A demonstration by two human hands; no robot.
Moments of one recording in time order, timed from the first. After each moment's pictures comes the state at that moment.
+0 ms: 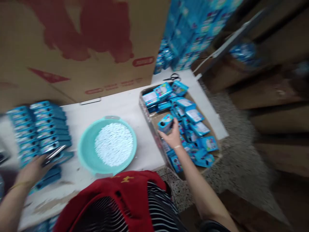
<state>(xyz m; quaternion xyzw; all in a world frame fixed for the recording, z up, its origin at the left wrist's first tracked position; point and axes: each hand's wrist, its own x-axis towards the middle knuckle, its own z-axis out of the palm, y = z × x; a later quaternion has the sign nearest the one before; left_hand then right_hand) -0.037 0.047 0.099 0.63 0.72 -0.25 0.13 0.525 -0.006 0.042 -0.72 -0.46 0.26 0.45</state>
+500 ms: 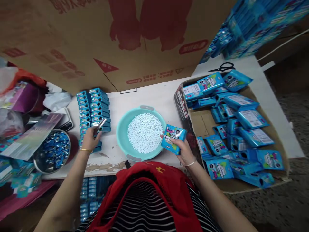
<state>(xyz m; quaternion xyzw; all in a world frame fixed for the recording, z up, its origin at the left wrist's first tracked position) -0.050 0.018 0.073 0.70 0.70 -0.01 0.13 0.390 -0.041 0.093 -0.53 -0.15 0.69 0.47</state>
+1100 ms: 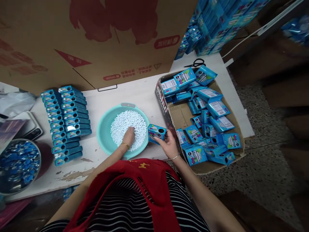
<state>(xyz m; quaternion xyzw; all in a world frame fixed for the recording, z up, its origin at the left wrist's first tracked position) 0.196 0.003 -0.040 0.74 0.59 -0.04 0.32 0.418 -0.061 0.053 -0.63 -0.32 0.53 0.47</state>
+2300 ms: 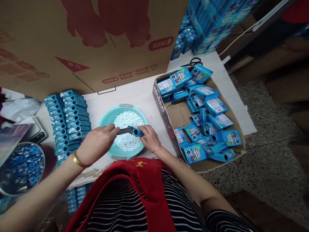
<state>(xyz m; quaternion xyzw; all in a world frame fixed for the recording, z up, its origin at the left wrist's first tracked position) 0.175 0.045 0.197 0.88 0.42 -0.17 0.13 0.378 -0.023 0.048 -0.54 -0.70 0.30 0.36</state>
